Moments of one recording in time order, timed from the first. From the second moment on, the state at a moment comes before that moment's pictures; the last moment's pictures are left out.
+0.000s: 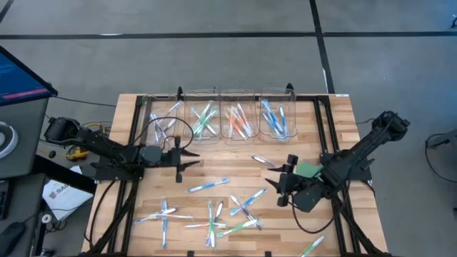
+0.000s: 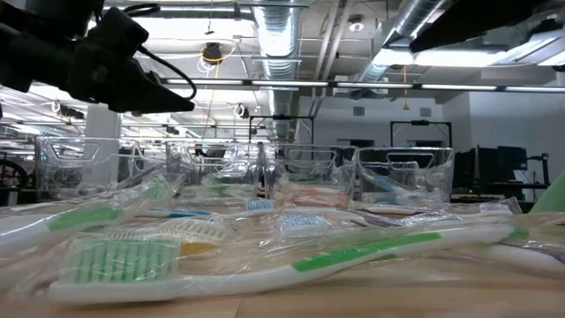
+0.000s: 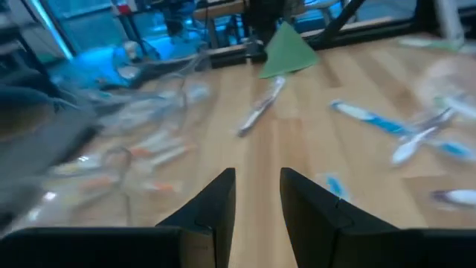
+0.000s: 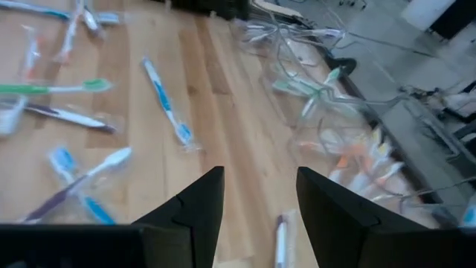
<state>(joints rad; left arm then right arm) -0.18 1.02 0.15 0.64 -0.33 0.15 0.69 1.30 0.83 -0.38 0.94 0.37</state>
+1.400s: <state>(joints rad) -0.47 1.30 0.17 0.69 -0.43 -0.19 0.76 1.30 0.83 -0.35 0.89 0.39</state>
